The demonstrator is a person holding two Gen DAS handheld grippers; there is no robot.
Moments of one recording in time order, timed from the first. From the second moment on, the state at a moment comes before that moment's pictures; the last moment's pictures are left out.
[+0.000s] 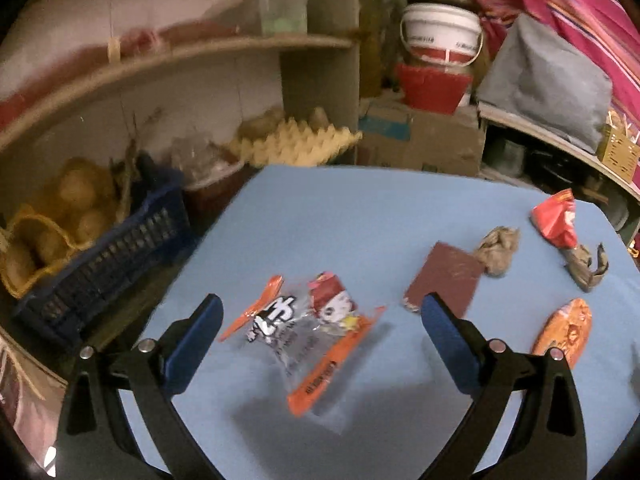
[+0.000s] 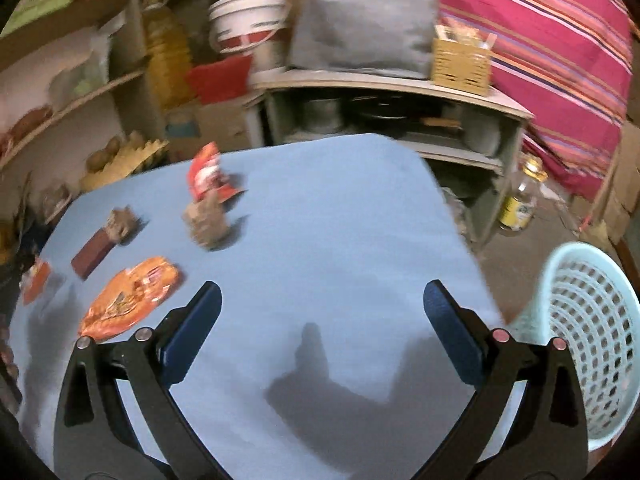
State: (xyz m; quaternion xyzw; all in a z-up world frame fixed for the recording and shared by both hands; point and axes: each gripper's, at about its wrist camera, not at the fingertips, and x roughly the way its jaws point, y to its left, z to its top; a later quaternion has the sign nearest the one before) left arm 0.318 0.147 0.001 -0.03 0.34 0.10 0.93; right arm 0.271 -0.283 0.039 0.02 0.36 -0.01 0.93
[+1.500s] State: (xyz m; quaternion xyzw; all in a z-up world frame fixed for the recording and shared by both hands) left arm 0.276 0.159 0.018 0.01 0.36 0.02 0.93; right arm 0.300 -0.088 -0.021 -0.05 0.45 0.13 0.88
